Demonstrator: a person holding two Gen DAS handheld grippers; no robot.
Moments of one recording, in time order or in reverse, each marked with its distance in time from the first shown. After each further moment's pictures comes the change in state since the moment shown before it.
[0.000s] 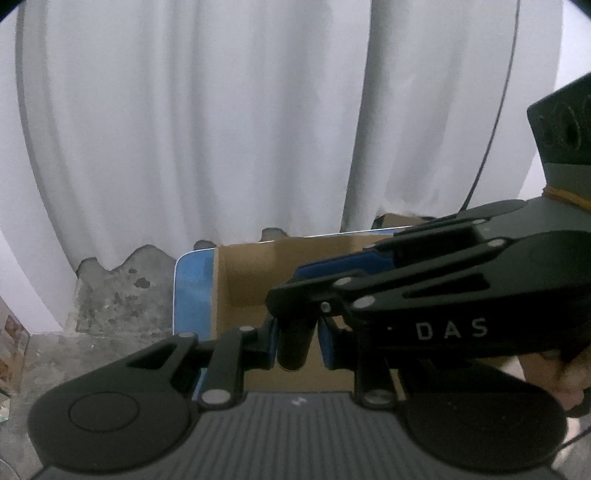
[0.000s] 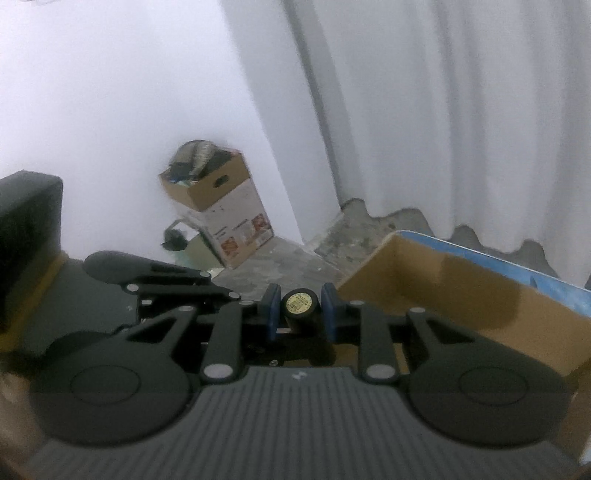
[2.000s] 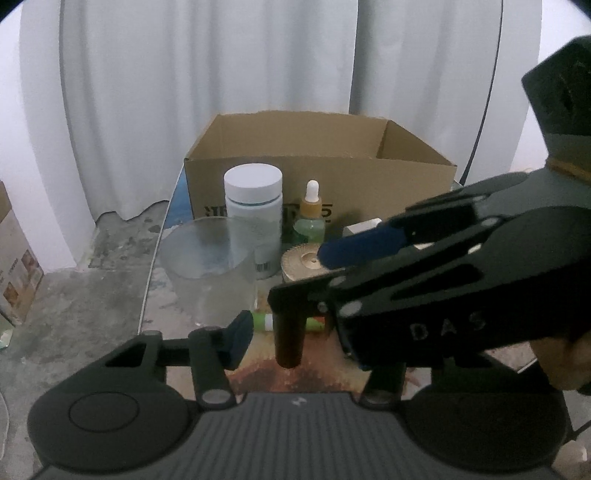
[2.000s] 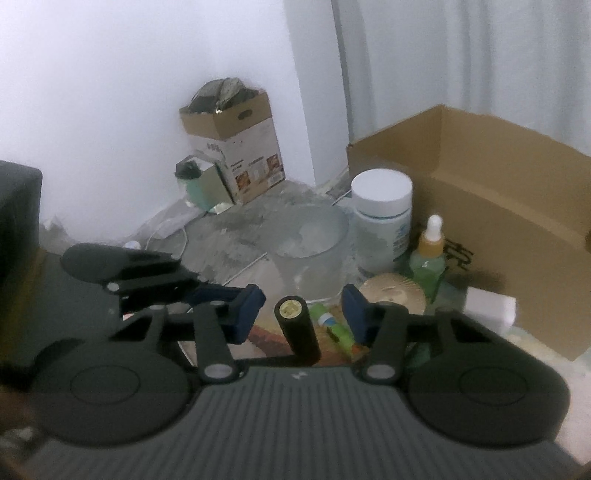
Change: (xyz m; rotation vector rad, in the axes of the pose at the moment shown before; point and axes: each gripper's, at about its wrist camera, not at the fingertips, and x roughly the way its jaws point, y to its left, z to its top) left arm -0.104 -0.069 -0.241 -0.065 -0.024 0.085; right arm -0.060 0.125 -0.229 -0.114 0.061 -0.043
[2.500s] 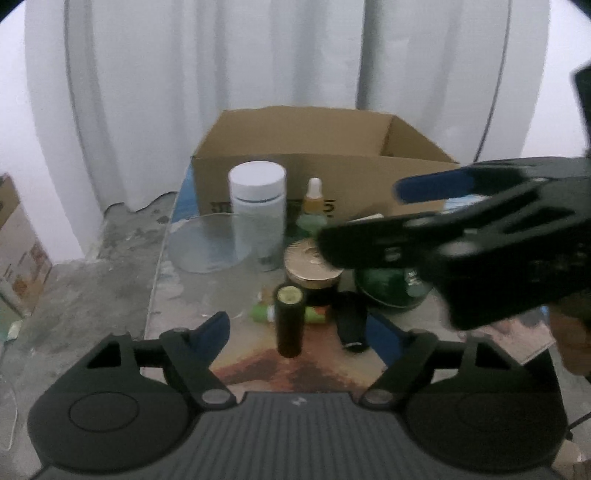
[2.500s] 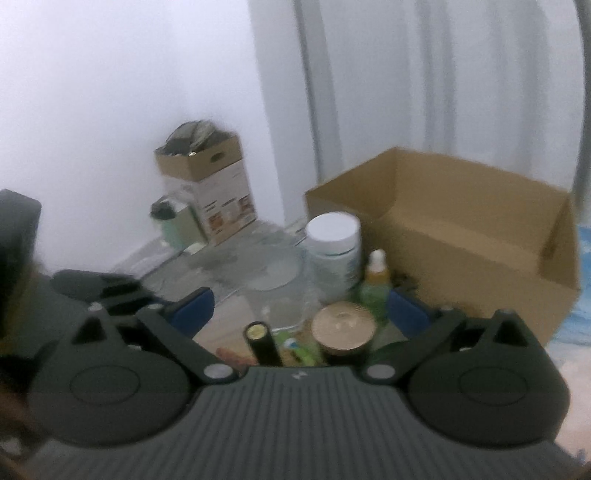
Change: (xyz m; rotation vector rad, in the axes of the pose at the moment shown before) left arm -0.008 -0.008 0.004 -0.016 0.029 0.052; right arm -0.037 -0.015 0.004 0.029 -0.142 -0.084
